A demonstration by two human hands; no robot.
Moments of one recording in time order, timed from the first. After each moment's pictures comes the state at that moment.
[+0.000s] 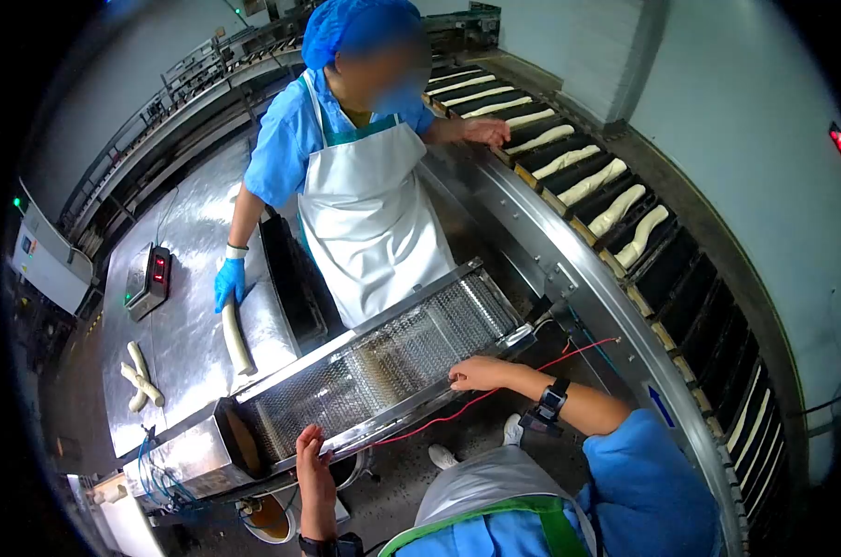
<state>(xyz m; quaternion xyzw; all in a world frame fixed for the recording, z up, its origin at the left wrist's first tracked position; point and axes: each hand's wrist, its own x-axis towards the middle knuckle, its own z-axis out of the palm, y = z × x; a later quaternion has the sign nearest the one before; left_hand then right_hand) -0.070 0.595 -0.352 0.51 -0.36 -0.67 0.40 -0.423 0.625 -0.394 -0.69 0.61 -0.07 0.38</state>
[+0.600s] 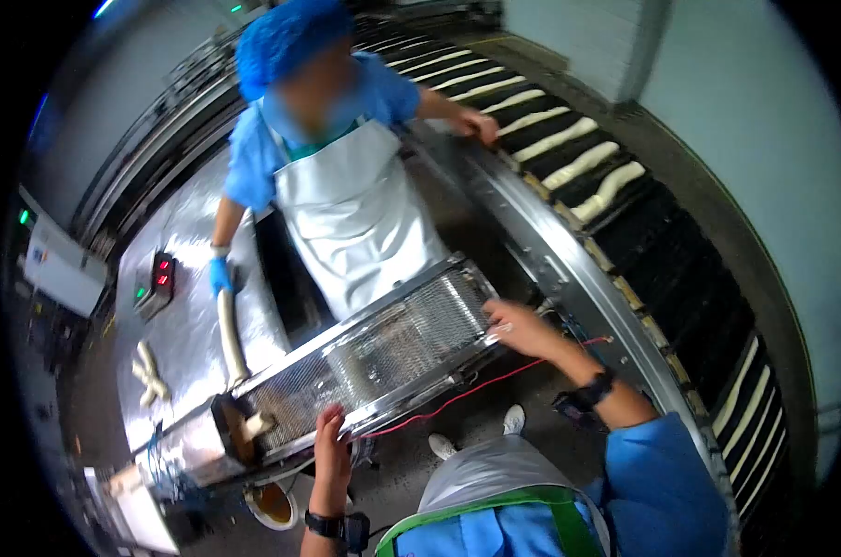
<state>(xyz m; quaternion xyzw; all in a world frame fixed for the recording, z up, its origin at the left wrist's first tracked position) -0.166 0.613 -0.345 0.49 -0.37 -0.70 0.36 -0.537 0.672 -0.341 -0.58 0.67 -0.35 0.30</state>
